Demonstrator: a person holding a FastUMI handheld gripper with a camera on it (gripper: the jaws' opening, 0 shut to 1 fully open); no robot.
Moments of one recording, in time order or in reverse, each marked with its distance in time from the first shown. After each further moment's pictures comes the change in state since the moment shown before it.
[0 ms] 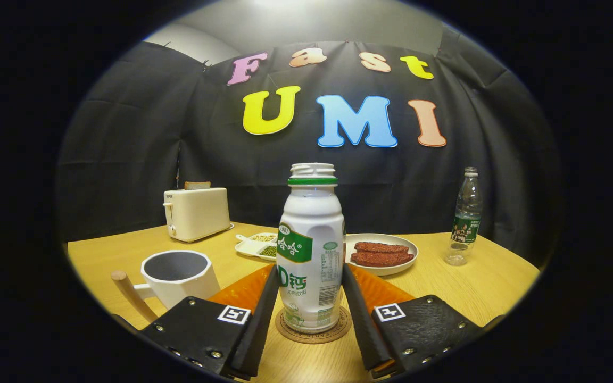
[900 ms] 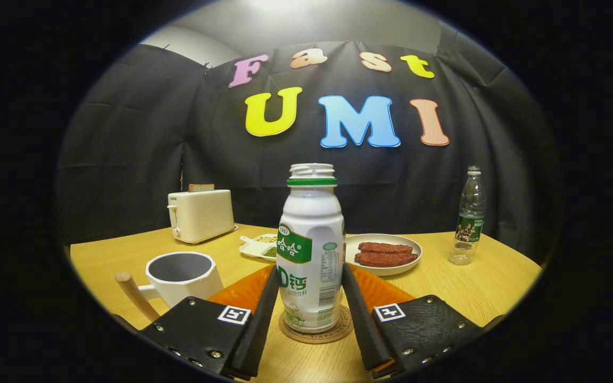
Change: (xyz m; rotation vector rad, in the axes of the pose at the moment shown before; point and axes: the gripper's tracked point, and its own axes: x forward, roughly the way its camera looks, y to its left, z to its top) arm -0.001 0.004 0.000 0.007 -0.006 0.028
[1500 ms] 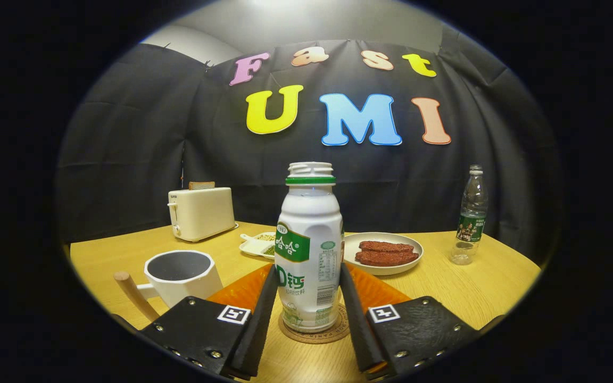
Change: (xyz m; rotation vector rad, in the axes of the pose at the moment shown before) arm 0.001 -0.001 -0.001 0.009 0.010 0.007
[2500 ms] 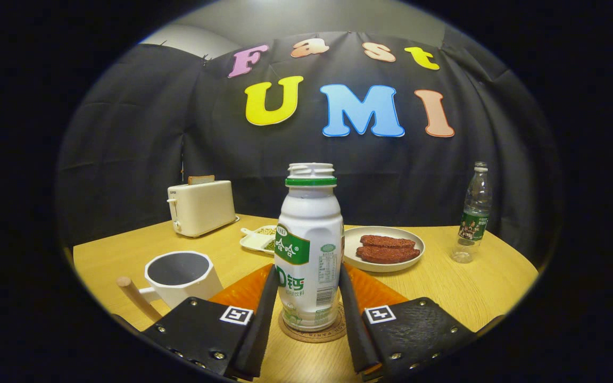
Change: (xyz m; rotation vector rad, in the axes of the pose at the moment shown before) arm 0.003 0.000 0.001 0.000 0.068 0.004
